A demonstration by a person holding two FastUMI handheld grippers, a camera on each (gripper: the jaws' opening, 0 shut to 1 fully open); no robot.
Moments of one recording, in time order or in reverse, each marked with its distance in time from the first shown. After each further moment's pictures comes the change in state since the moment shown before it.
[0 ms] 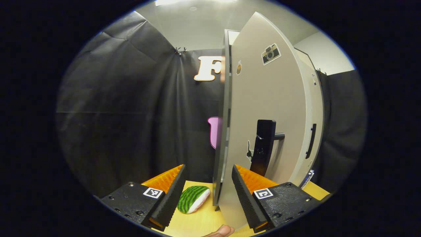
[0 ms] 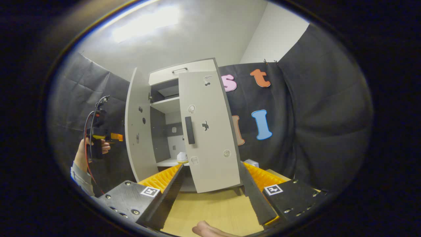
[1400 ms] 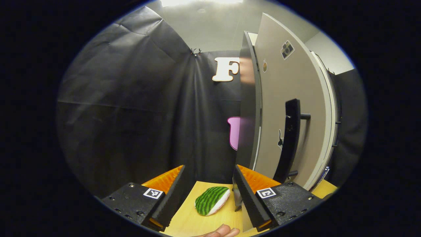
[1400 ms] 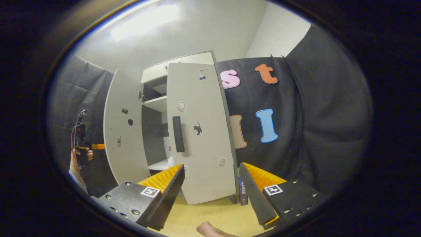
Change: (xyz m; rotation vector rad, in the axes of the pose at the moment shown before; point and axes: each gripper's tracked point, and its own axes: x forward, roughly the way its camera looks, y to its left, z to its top) left arm -0.001 0.107 -0.011 0.010 -0.051 0.120; right arm 0.078 -0.032 0.016 -0.032 0.045 0.066
